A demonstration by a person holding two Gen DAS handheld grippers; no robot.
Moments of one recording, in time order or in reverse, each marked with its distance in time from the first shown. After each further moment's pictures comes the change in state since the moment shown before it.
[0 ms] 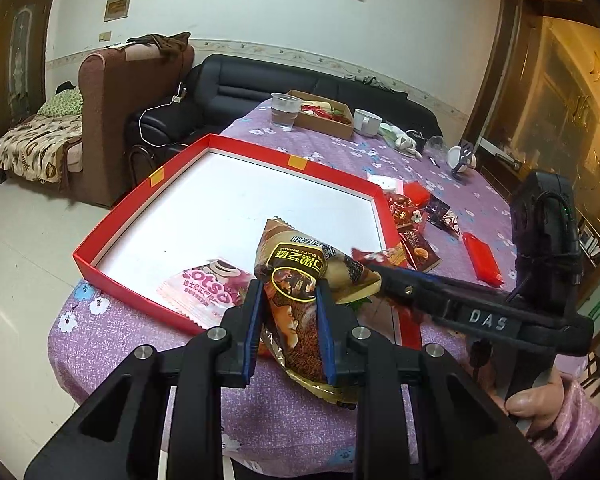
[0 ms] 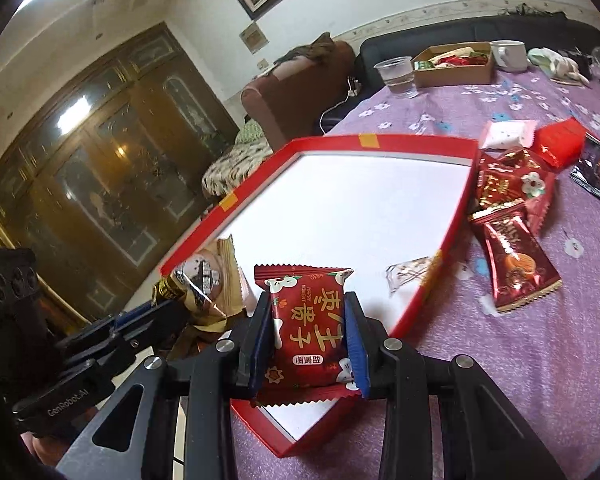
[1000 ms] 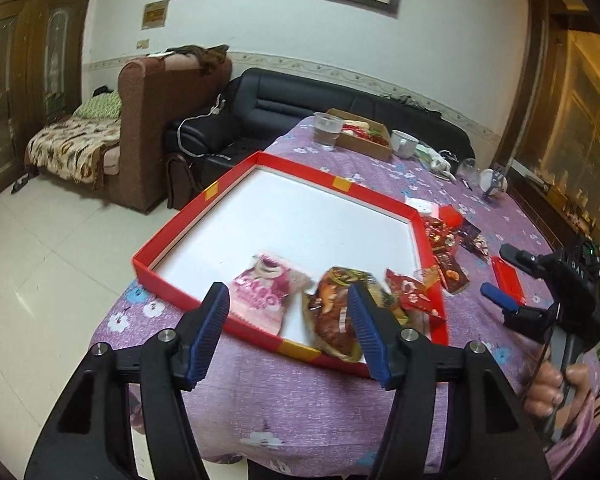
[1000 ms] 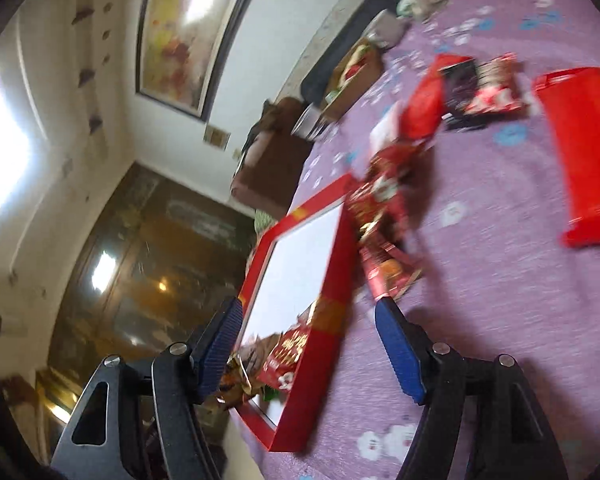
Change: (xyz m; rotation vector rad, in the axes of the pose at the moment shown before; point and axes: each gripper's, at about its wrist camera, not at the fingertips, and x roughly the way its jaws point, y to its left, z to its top) left arm -0.015 0.010 0.004 -0.040 -0.060 0.119; right arm -0.072 -0.131 -0.015 0.540 -0.225 0.214
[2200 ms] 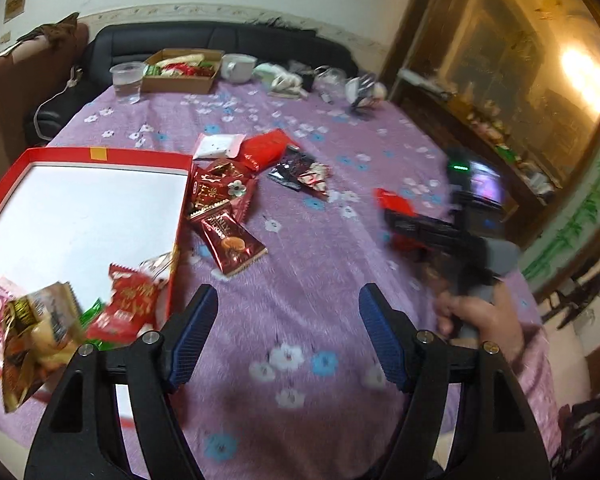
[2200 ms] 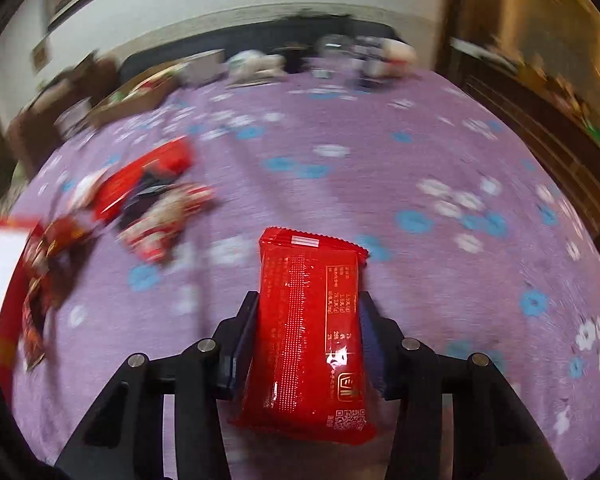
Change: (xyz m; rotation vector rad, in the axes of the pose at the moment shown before) left arm 0.049 -0.190 0.014 0.205 0.294 -0.326; right arm -0.056 -0.046 0.082 -0.342 -0.084 -1.043
